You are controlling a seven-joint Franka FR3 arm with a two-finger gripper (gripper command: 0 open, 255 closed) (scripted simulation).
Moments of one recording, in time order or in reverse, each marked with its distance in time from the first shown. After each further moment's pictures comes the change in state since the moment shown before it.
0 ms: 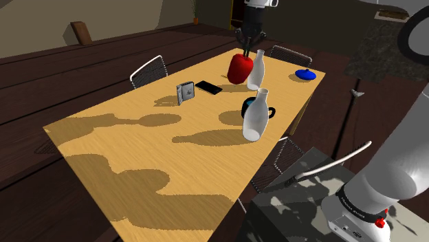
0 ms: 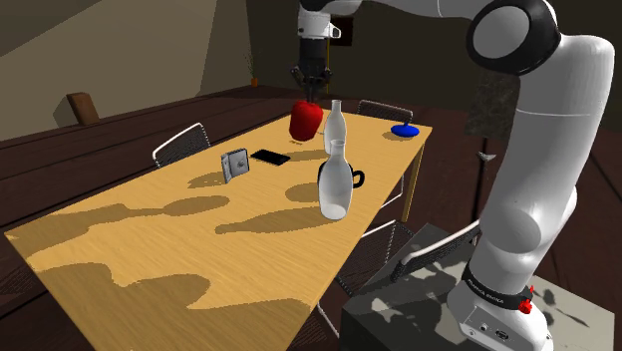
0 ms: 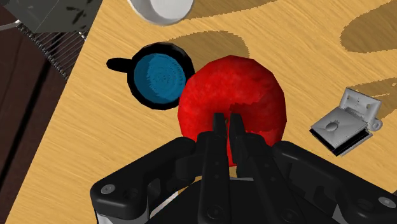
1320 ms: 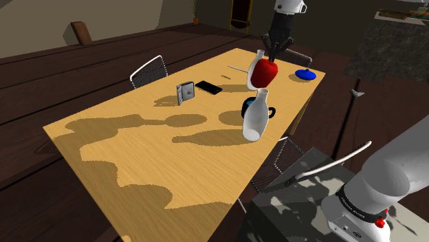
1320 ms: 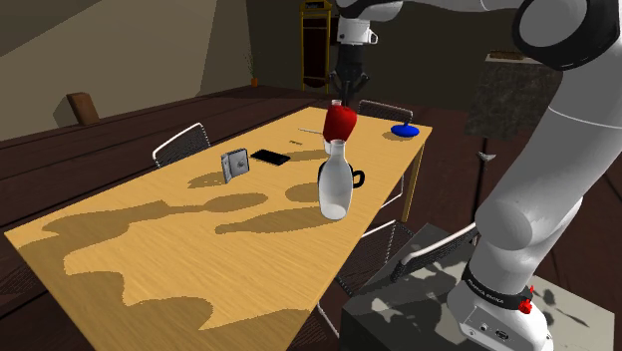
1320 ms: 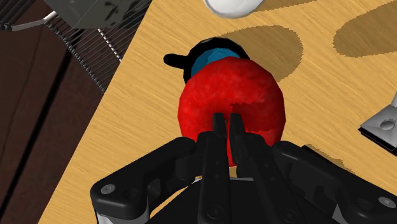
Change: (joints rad) arm -0.100 -0.226 -0.086 -0.314 0.031 0.077 -0.191
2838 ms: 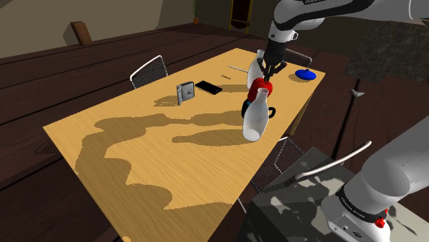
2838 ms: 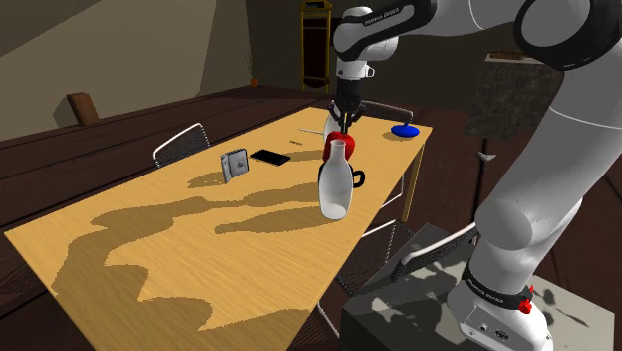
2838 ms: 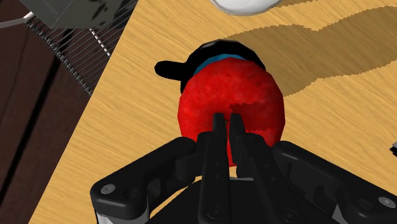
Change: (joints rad) arm 0.001 -0.008 0.002 -0.247 0.004 0.239 -0.016
